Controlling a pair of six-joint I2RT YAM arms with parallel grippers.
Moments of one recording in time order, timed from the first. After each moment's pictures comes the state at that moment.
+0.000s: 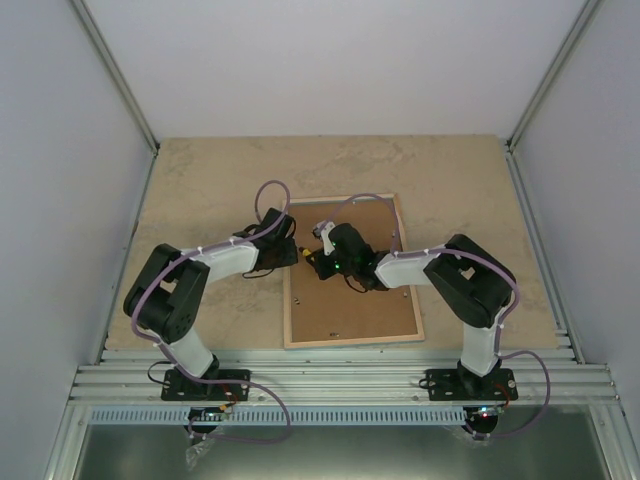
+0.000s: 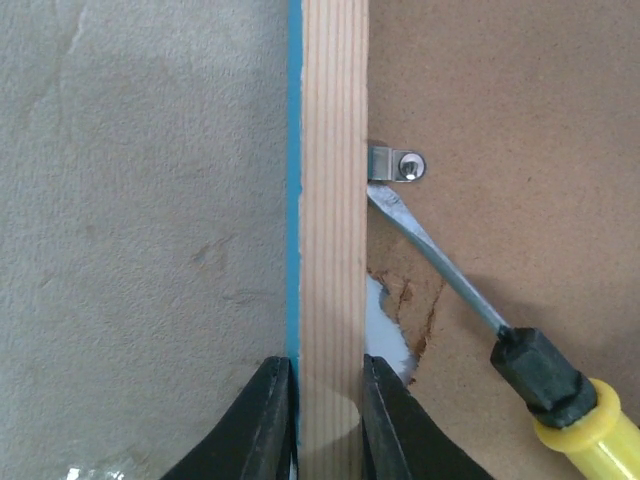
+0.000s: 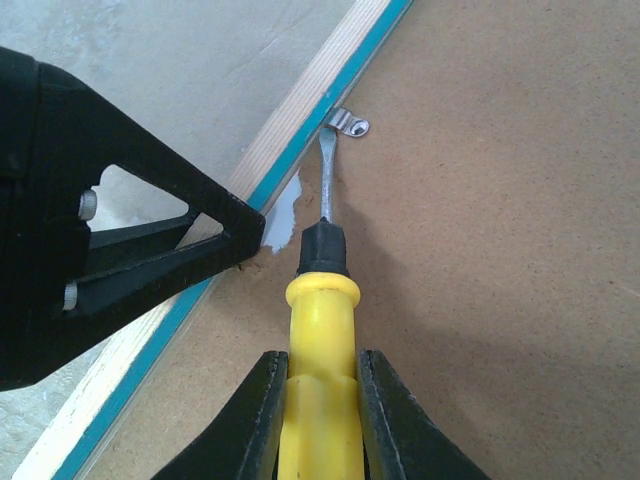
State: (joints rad) left arm -0.50 1.67 0.85 -0.24 -0.05 -0.61; right arm 0.84 1.90 0.93 0.32 -0.10 0.33
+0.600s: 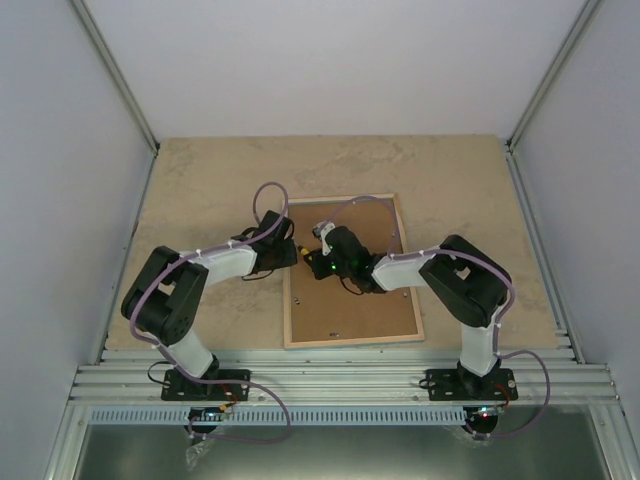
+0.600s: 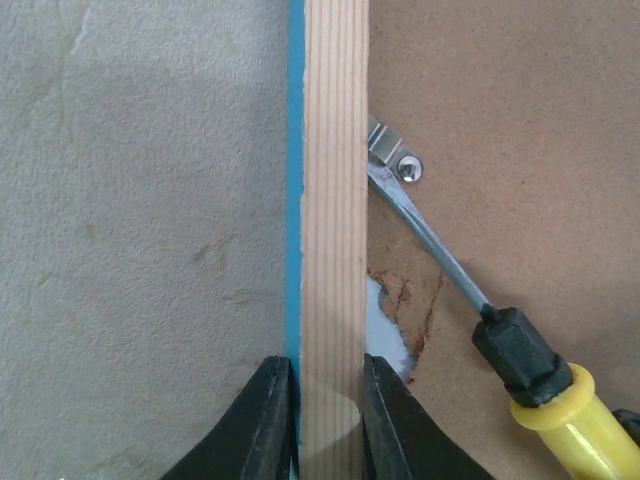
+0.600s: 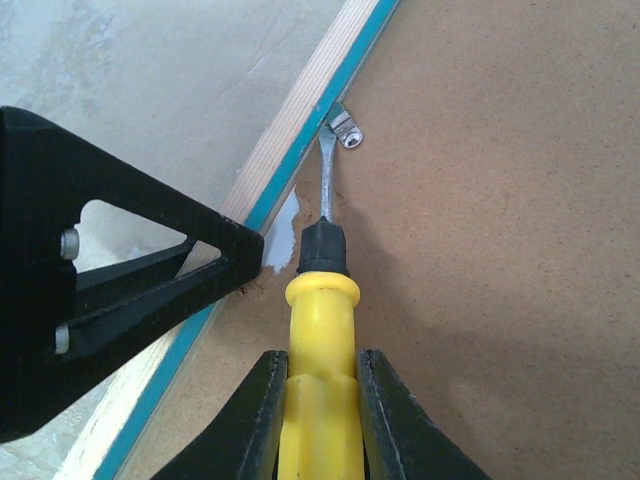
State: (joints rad) left arm -0.50 1.65 0.81 -0.18 -0.04 -0.62; right arm 0.86 1.92 0.93 0.36 -0.06 0.43
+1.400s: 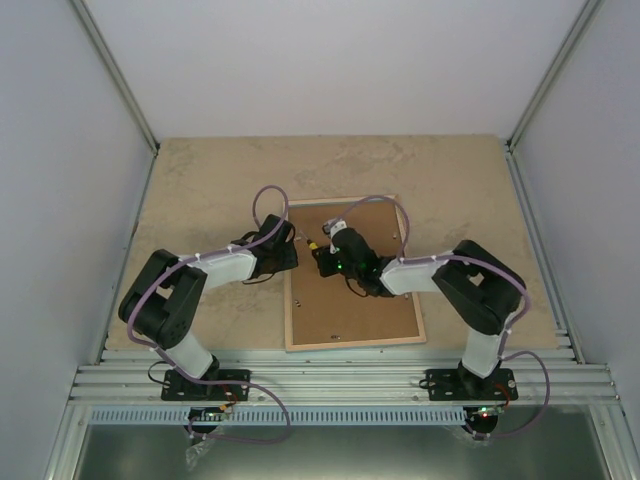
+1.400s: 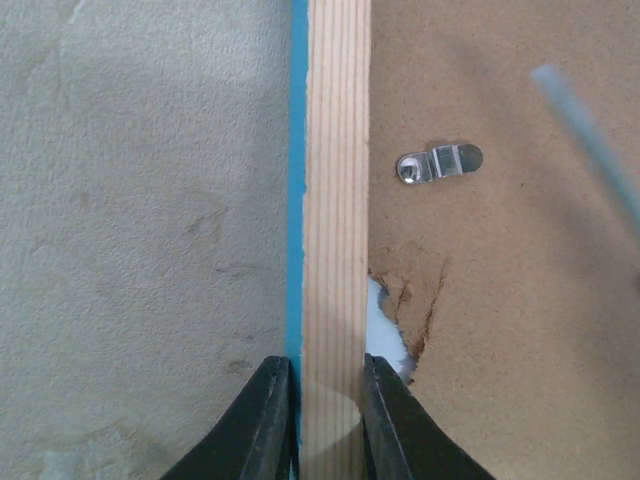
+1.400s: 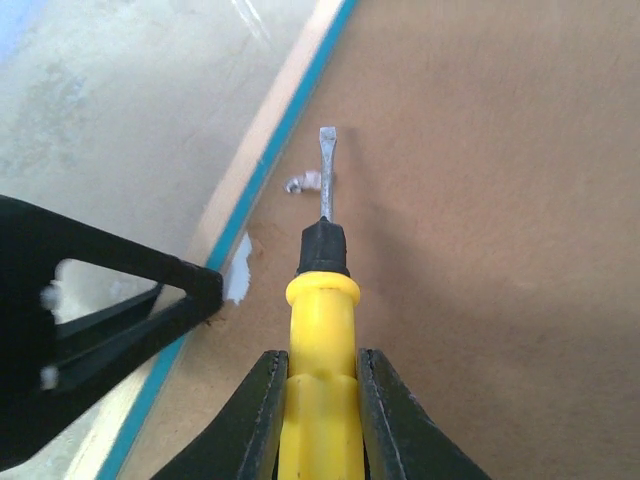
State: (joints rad) left arm -0.52 1.63 0.77 -0.15 -0.06 -0.66; right arm 0.87 1.86 0.87 0.40 0.06 0.50
